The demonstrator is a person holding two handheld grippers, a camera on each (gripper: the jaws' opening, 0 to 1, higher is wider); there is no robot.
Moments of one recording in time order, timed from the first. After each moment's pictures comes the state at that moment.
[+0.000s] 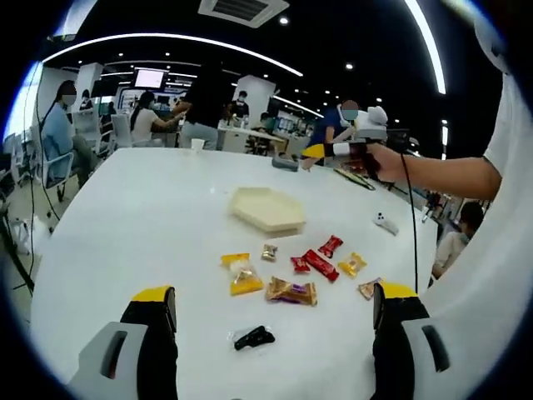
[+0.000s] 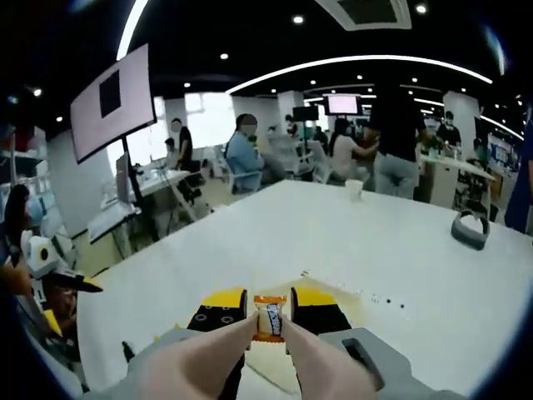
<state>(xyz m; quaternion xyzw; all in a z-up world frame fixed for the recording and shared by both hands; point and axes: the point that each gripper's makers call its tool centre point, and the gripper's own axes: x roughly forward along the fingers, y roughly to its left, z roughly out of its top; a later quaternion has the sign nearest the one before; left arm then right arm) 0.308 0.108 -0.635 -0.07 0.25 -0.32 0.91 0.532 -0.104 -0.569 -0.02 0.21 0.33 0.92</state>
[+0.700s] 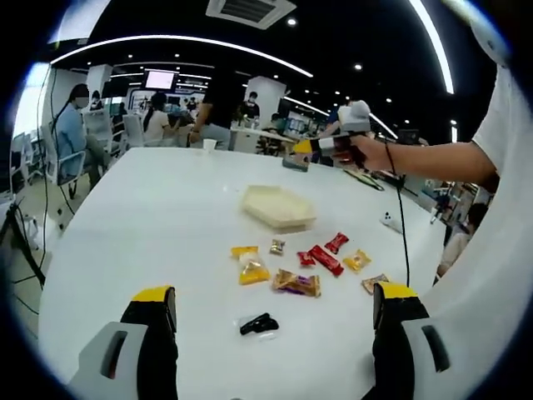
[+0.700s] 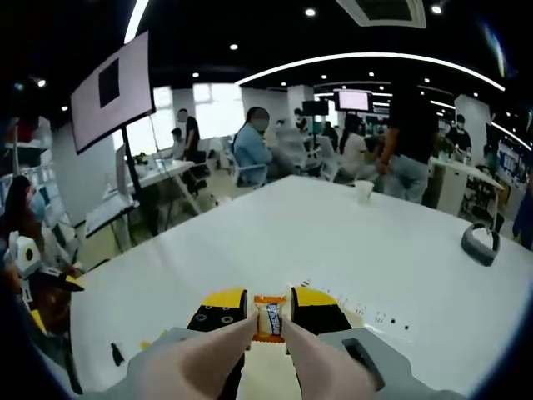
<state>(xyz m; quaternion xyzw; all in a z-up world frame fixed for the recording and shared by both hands) 0.290 0.121 -0.633 -0.07 0.25 -0.29 0.92 0.567 -0.087 -0.574 -0.04 0.22 0.35 0.91</state>
